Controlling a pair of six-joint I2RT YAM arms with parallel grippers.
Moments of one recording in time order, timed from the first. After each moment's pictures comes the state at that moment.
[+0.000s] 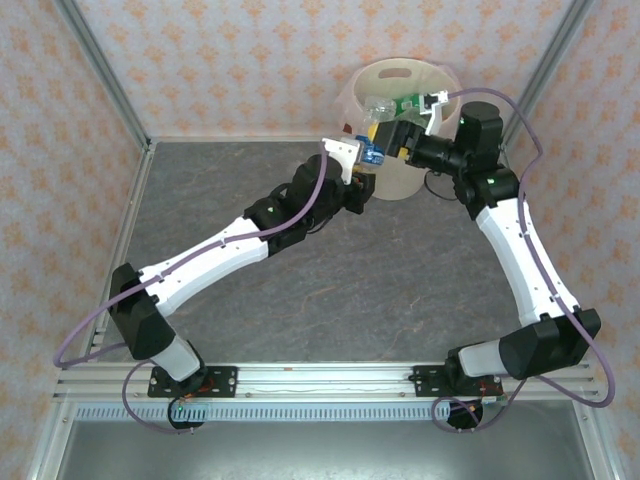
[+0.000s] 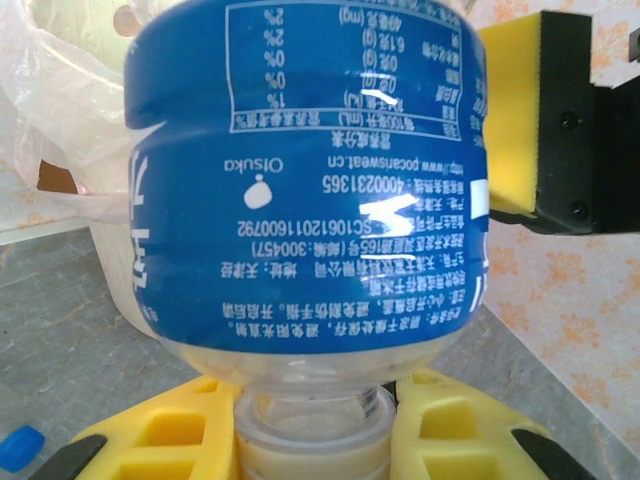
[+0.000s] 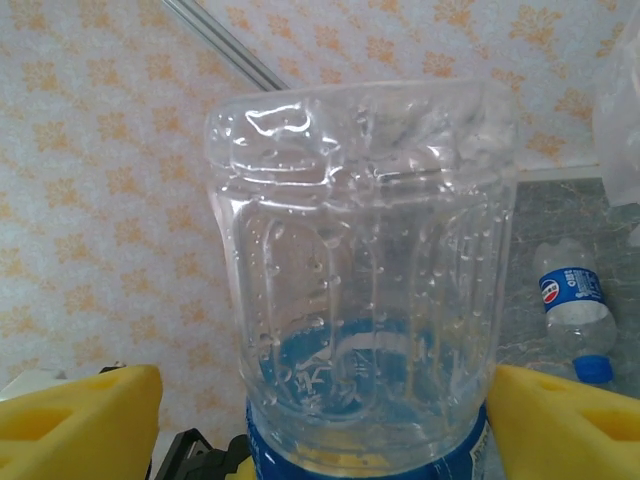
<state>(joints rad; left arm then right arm) -0.83 1.60 1.53 -0.24 -0.20 -0.34 0.22 1.37 1.49 -0.35 -0.74 0.62</state>
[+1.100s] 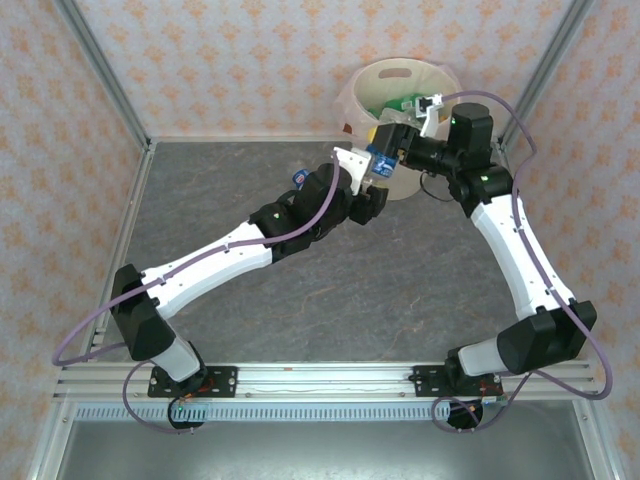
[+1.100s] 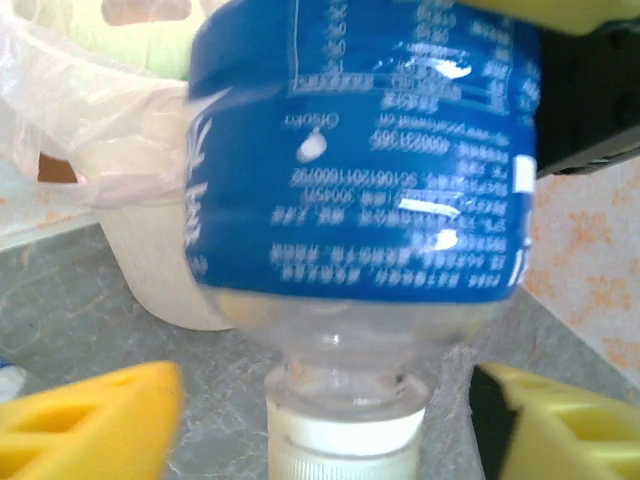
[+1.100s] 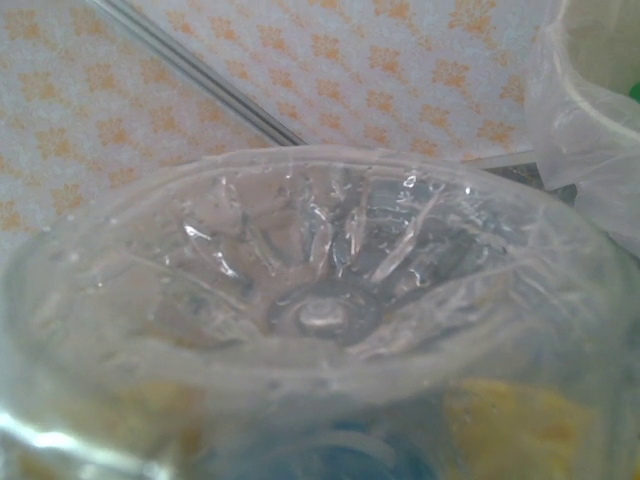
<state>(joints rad) -0.88 1.60 1.53 -0.28 -0.27 -0.28 0.22 1.41 1.51 -0.39 -0.65 0.64</state>
